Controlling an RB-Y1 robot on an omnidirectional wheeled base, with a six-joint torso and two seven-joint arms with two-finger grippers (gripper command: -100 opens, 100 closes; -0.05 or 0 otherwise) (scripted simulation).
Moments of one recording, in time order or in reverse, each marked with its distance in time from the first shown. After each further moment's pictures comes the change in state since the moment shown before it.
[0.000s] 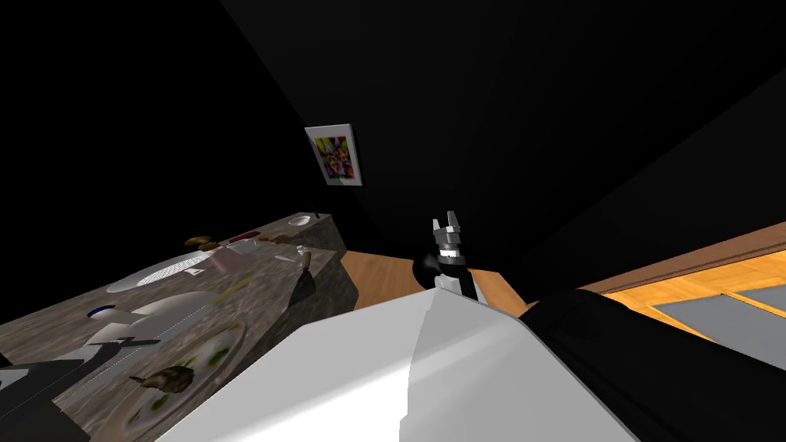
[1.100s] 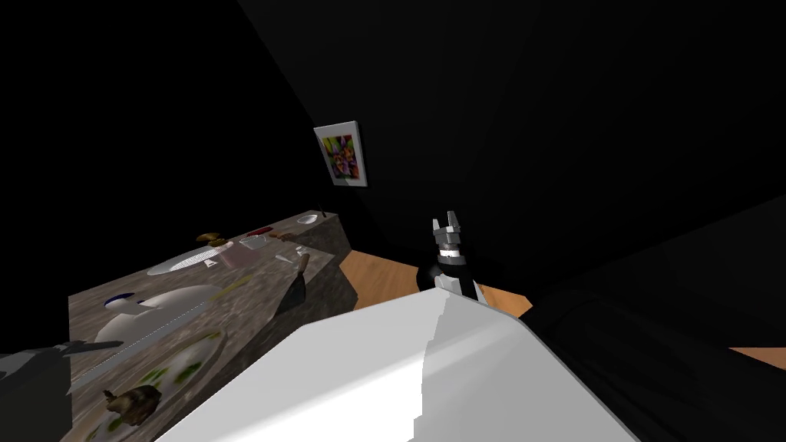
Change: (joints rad) left arm 0.292 0.190 0.095 0.184 0.268 -0.243 -0.186; right arm 0.000 0.000 0.000 0.000 0.000 0.000 0.000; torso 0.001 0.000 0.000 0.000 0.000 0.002
